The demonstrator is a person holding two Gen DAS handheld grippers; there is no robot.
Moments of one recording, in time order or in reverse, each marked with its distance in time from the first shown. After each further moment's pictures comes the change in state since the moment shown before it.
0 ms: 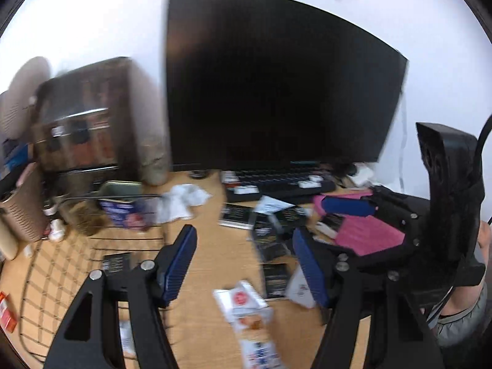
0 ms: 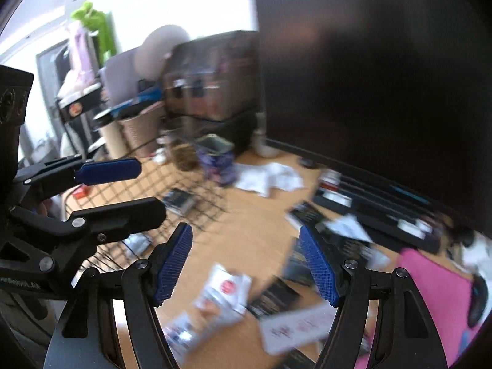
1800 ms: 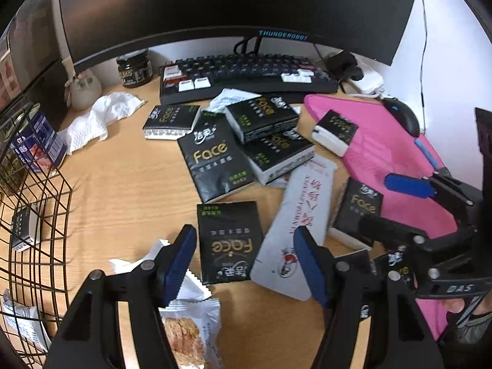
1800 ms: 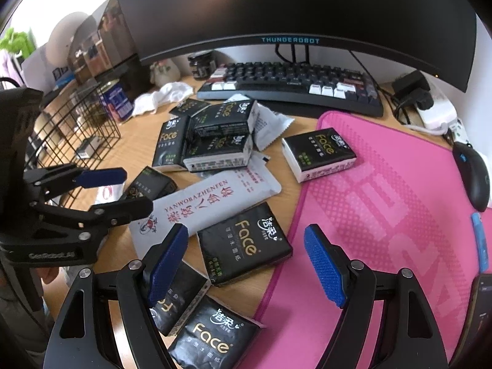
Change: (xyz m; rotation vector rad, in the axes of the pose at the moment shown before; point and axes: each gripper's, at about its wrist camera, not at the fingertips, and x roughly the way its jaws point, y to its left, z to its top) left arm 0.151 -0.047 -0.071 0.039 0.355 -0.035; right arm 0.021 -0.116 -0.127 0.259 0.203 -0.147
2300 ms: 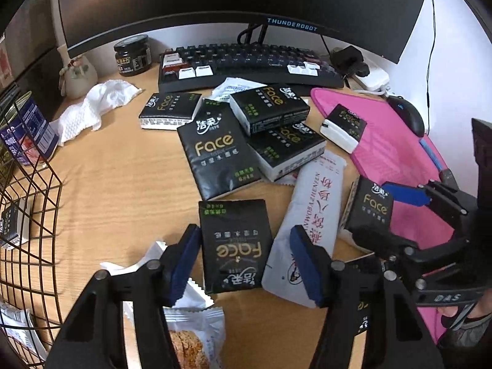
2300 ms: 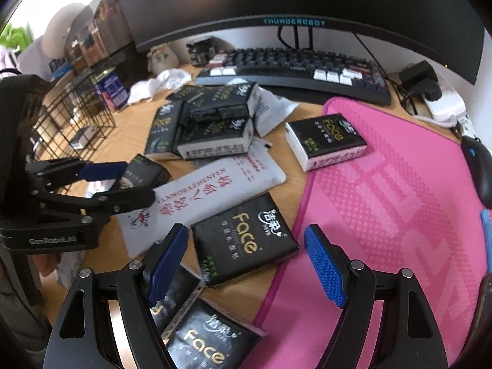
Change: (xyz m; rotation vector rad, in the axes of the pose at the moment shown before) left arm 0.012 0.007 0.001 -0.020 0.024 -0.019; right arm 0.023 -0.002 -0.006 -0.006 0.049 -0.007
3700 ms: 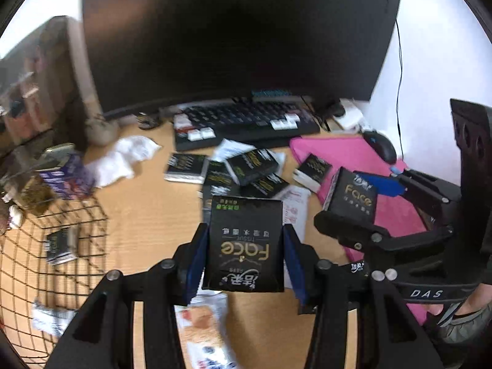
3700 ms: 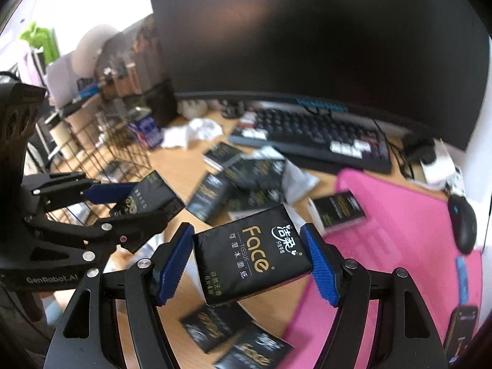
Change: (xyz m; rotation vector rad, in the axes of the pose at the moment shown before) left arm -0.098 -0.008 0.011 0.020 -0.162 0.014; right arm -0.070 0.049 0.040 -0.086 -0.176 0.033
